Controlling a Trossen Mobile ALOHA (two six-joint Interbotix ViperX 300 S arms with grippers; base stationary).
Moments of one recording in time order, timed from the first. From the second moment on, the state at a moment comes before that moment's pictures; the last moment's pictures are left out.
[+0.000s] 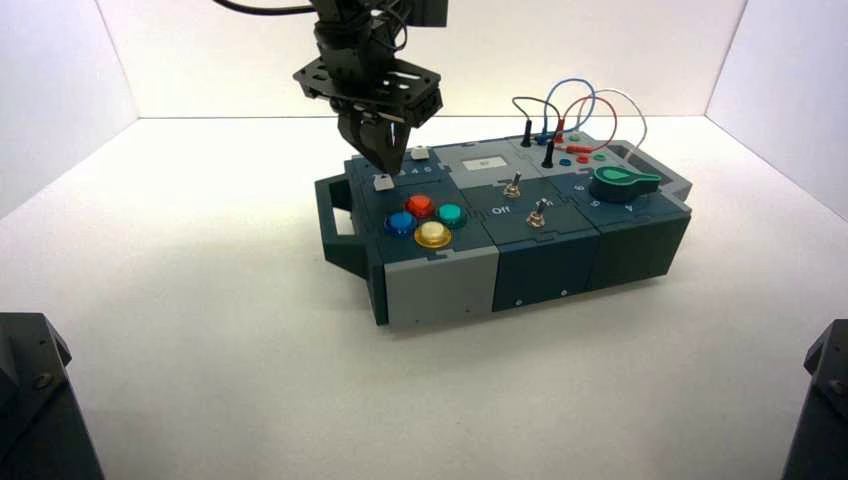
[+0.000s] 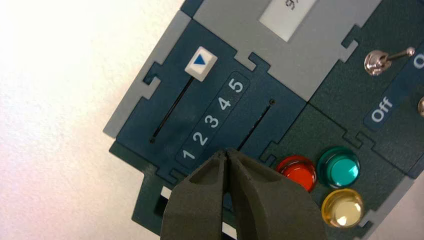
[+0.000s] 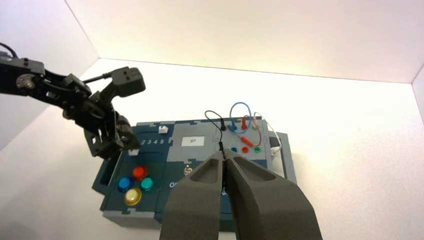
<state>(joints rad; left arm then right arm) -0.68 0.17 0.61 -0.10 0.55 0.10 0.33 -1.38 1.14 0.08 0.67 0.08</state>
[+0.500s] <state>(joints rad) -0.68 0.17 0.61 -0.10 0.55 0.10 0.33 -1.38 1.14 0.08 0.67 0.08</state>
